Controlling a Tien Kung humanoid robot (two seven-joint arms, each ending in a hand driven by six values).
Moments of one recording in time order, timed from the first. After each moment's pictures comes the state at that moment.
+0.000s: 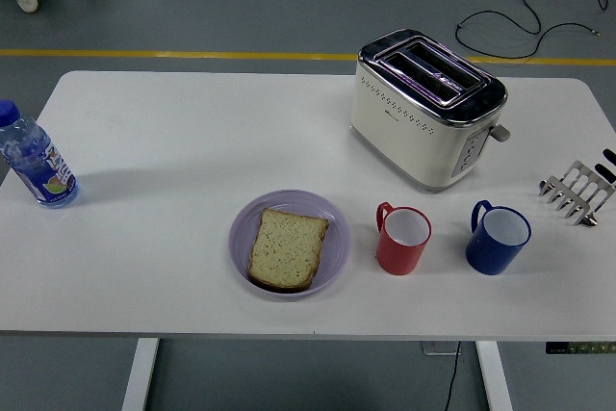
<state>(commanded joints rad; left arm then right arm) -0.01 0.02 -0.78 -0.18 0.99 0.03 0.20 -0.10 -0.25 1.56 1.66 -0.84 -0.34 -0.02</state>
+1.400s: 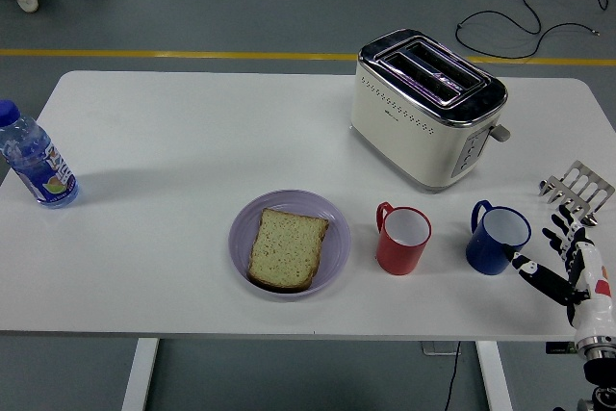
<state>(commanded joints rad) -0.03 0.02 -0.78 -0.18 0.99 0.03 0.20 -0.15 -0.19 1.26 1.44 -1.20 -0.49 0.18</state>
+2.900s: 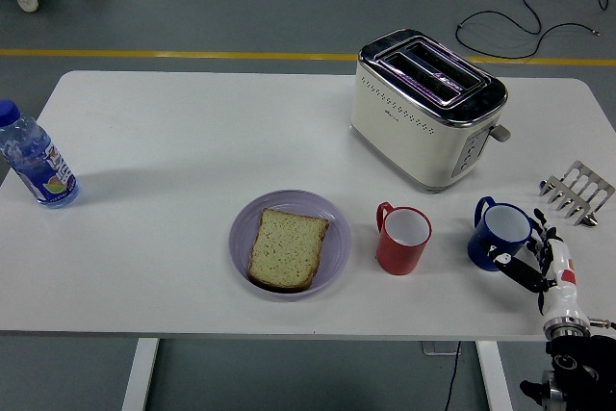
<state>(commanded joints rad) -0.04 0.01 -0.77 -0.18 0.97 0.03 0.20 0.05 -0.14 1.15 1.16 -1.08 -0.54 0.21</state>
